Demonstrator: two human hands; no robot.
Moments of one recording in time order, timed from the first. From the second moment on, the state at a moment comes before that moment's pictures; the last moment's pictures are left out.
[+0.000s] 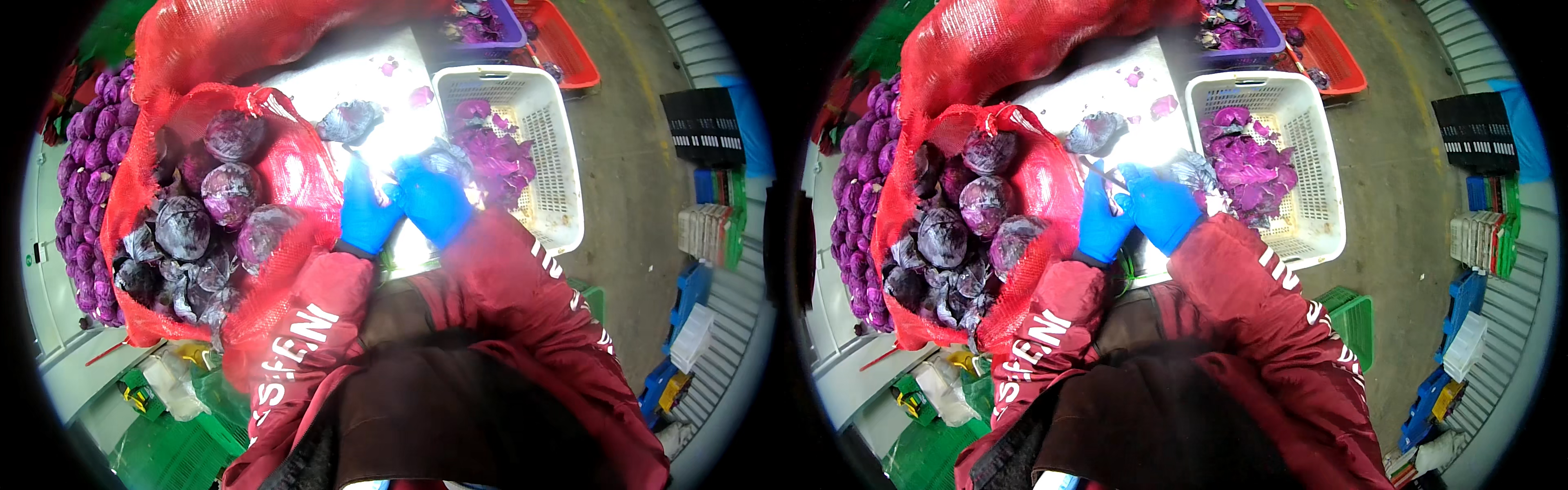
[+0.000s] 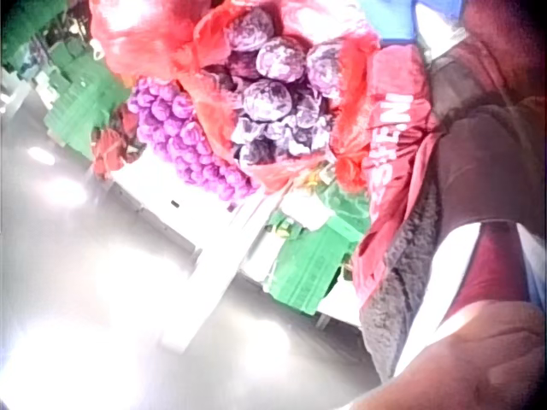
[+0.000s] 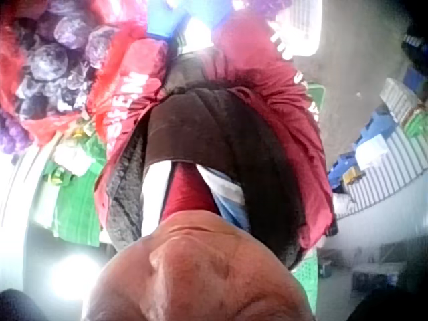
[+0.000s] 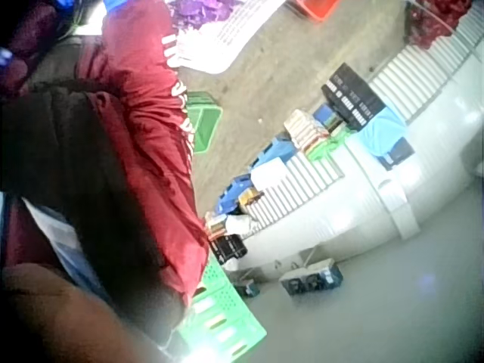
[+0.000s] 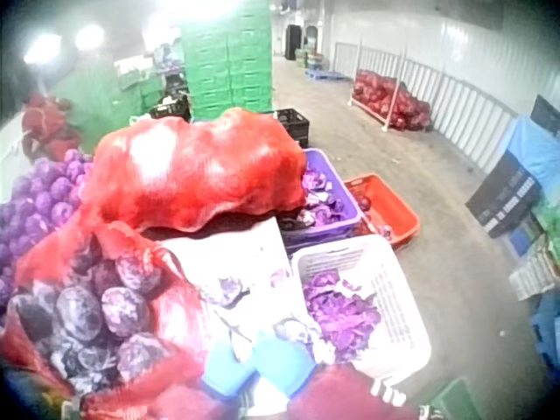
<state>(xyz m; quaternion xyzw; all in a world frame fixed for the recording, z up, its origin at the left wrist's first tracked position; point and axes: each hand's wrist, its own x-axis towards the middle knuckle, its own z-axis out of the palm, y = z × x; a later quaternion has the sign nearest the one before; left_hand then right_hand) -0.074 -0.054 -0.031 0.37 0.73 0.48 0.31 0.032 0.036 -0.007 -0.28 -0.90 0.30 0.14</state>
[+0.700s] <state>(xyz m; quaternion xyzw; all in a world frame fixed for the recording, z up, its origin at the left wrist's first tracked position) -0.080 -0.079 -0.033 0.44 0.76 0.40 0.27 0.054 0.033 -0.004 -0.29 -0.92 0.24 0.14</state>
